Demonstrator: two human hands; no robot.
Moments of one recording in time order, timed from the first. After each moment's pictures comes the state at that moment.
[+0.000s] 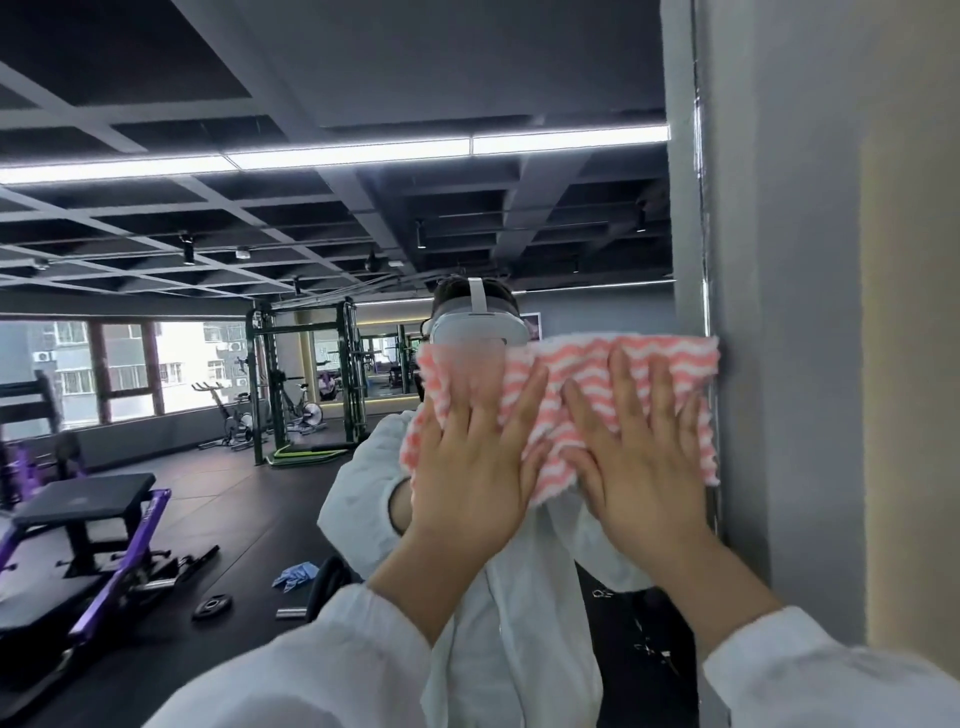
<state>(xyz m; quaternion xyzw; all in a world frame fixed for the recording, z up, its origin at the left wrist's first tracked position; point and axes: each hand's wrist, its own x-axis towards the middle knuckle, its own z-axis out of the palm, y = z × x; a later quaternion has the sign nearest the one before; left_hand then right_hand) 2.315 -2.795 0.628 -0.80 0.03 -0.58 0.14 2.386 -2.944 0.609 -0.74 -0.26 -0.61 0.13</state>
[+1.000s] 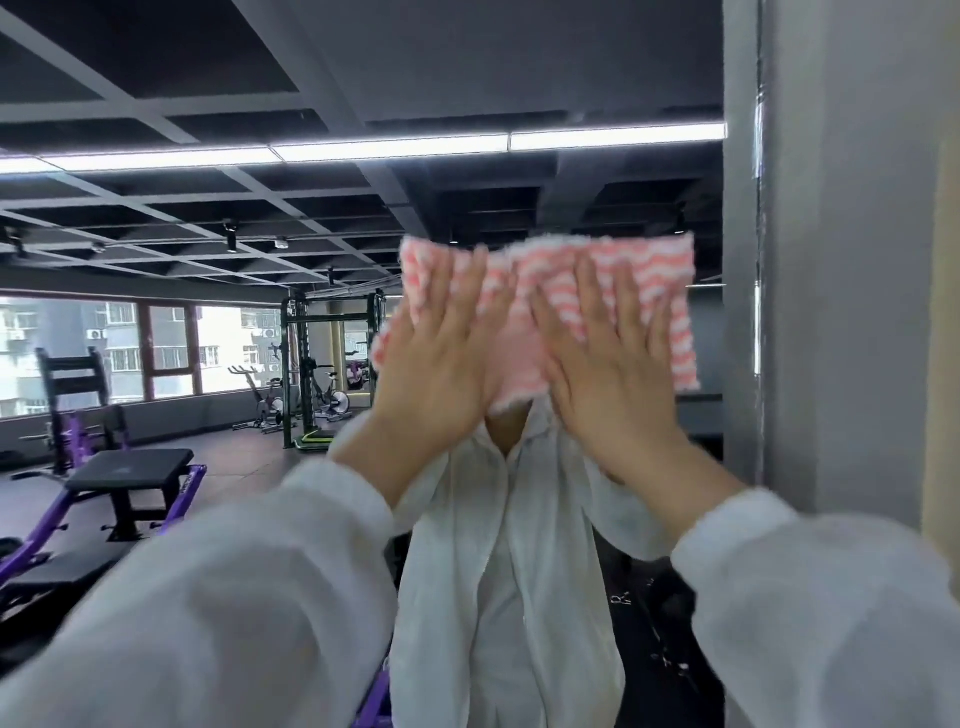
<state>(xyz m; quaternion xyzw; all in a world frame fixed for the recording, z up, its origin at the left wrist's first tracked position) 2.295 -2.745 0.700 -0.79 0.03 -0.57 0.22 2.359 -2.905 0.684 -0.75 -0.30 -0.58 0.12</state>
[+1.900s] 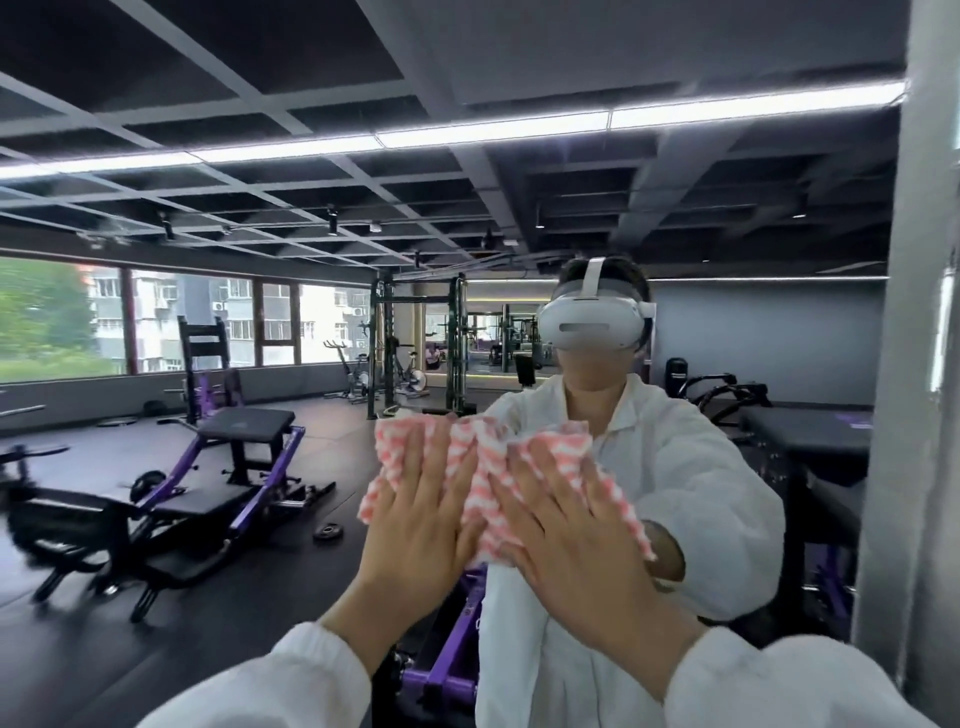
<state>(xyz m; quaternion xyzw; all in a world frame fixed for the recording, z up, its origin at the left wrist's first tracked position) 2.226 -2.658 0.544 -0.80 -0.07 -0.54 0.24 2.326 -2.818 0.551 -0.66 -0.46 -0.59 -0.04</state>
